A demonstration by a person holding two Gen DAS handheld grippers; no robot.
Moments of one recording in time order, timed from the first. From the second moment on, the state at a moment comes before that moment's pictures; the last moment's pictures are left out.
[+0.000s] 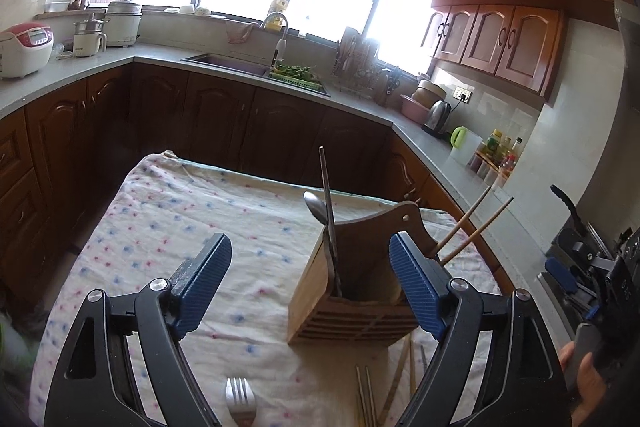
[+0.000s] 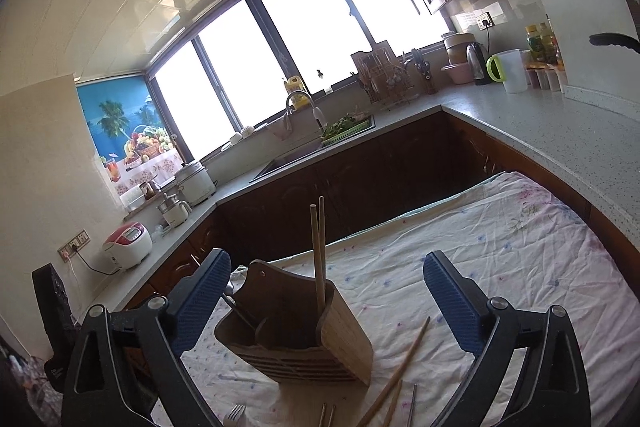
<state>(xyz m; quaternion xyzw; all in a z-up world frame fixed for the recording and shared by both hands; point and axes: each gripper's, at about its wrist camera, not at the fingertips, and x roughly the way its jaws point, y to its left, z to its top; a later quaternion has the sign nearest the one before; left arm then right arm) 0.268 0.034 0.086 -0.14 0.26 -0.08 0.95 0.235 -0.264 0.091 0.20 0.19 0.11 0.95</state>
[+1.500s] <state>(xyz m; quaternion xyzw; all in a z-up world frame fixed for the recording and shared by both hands) 0.219 -0.023 -0.028 -0.10 0.43 -0.13 0.89 0.183 -0.255 -0.029 0.14 0.37 0.07 0.91</state>
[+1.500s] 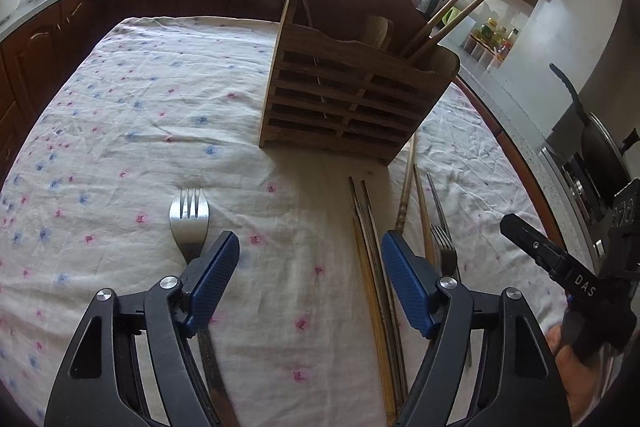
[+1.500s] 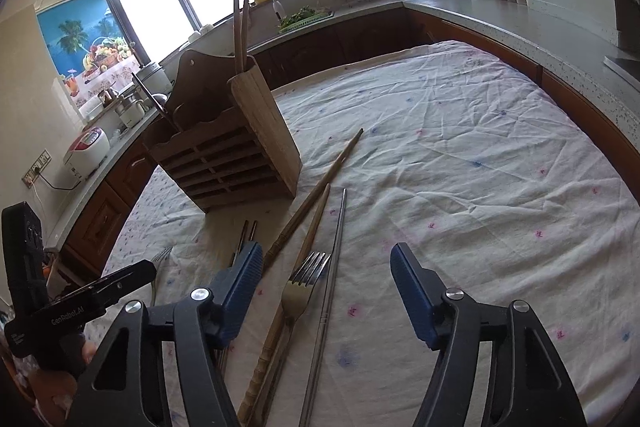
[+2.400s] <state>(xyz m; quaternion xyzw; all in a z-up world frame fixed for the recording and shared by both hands) 0.290 -0.090 -0.066 0.00 0.48 -0.15 0.87 0.264 -0.233 -0.074 0.06 0.44 0.06 0.89</state>
